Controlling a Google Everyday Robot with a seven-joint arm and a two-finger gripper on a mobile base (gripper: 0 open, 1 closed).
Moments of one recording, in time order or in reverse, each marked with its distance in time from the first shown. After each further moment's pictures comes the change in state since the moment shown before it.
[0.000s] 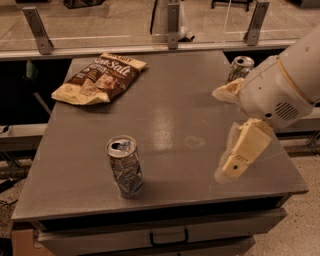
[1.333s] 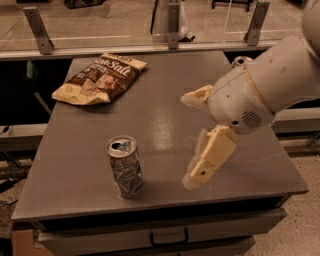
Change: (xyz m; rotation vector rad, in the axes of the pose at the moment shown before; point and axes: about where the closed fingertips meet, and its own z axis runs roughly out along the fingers) arm -0.043 0.016 0.036 -0.081 -0.153 -0.047
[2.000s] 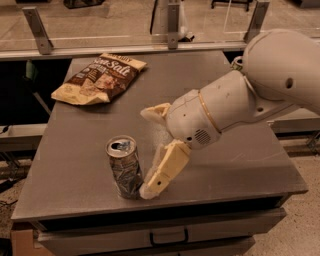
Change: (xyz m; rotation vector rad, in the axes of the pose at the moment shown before) arm -0.039 0.010 0.075 -0.115 -0.208 -0.033
